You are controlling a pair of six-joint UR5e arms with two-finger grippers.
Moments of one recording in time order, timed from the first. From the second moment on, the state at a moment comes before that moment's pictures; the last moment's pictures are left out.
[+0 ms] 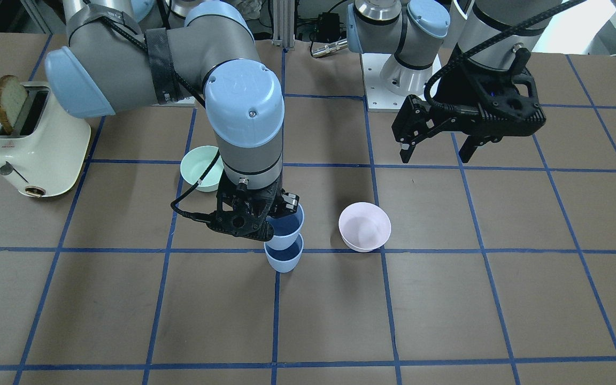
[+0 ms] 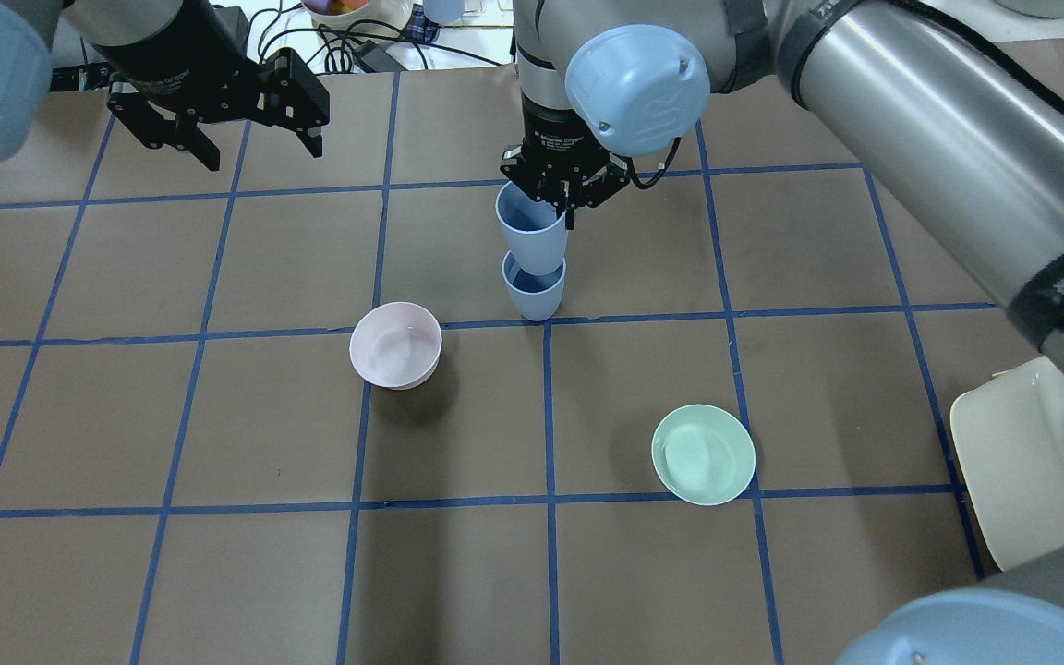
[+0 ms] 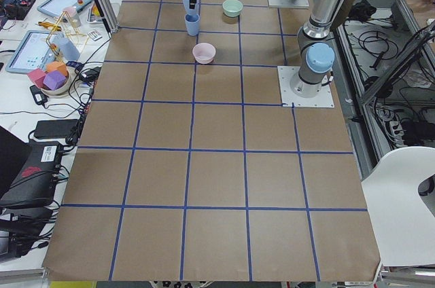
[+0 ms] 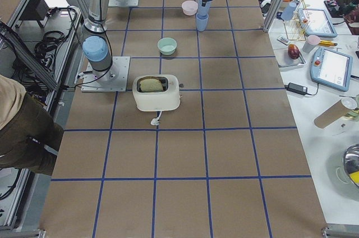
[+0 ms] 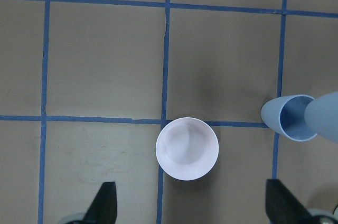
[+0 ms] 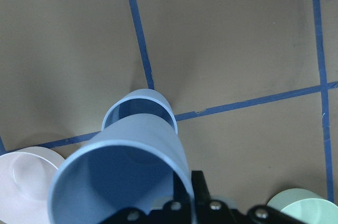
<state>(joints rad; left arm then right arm) -1.58 -1.62 -1.48 -1.48 1.53 -0.07 1.90 -1.13 1.29 -1.67 -1.55 0.53</state>
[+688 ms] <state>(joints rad) -1.57 -1.62 -1.48 -1.48 1.53 -0.07 1.91 -1.13 1.33 -1.72 -1.55 0.55</state>
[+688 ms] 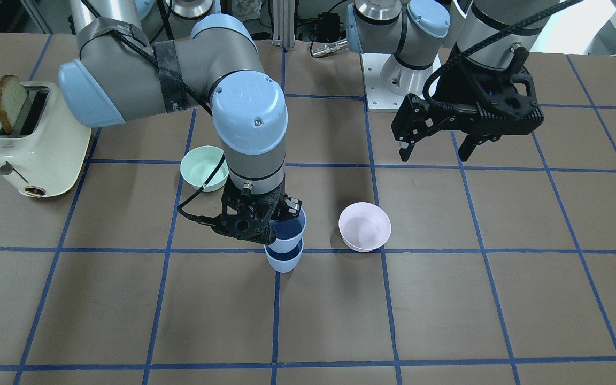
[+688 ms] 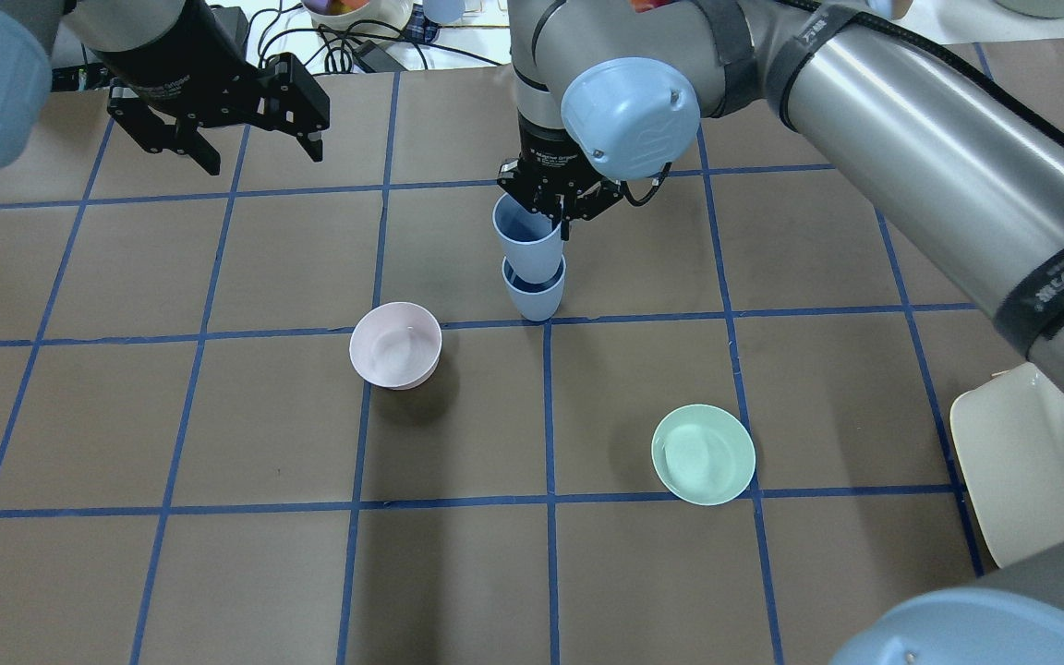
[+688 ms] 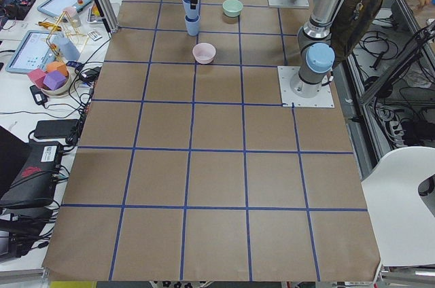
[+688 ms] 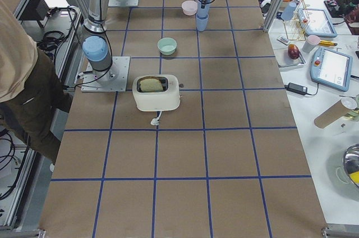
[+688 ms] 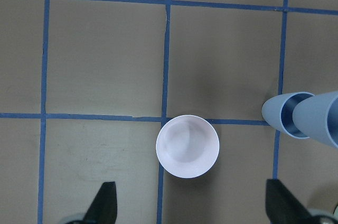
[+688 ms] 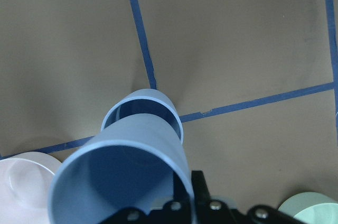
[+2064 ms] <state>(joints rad) -1.58 -1.61 -1.48 -1.48 1.53 -0.07 1.84 -1.13 1.31 -1.76 -1.63 0.37</state>
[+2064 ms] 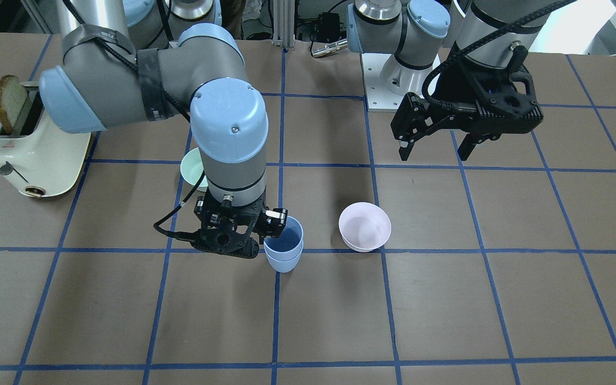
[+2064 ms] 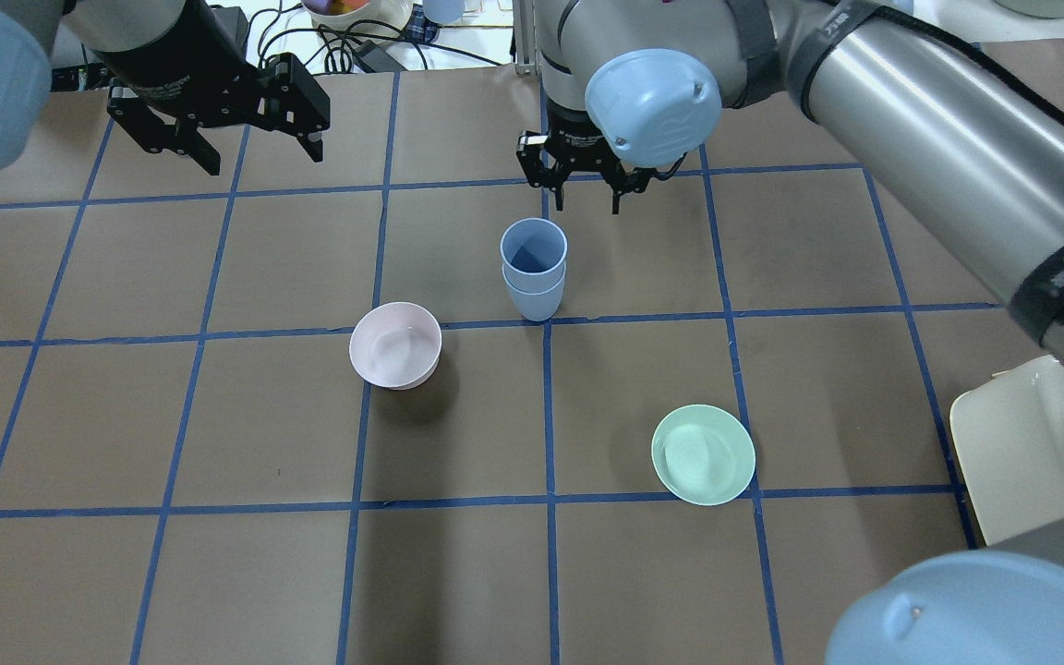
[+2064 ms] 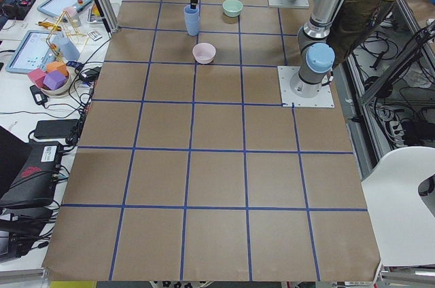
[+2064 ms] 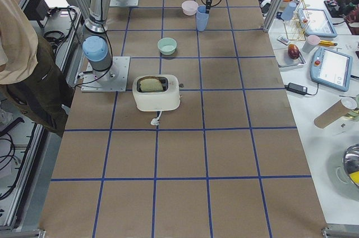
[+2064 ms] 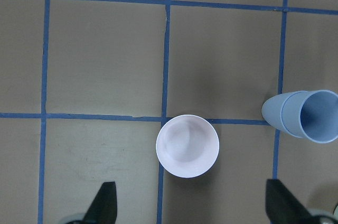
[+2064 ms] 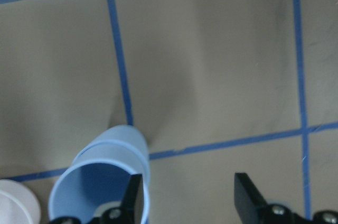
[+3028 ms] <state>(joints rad) -1.58 -1.61 -1.48 -1.48 1.53 -0.07 1.56 -1.47 1.45 -1.63 -1.62 -0.16</state>
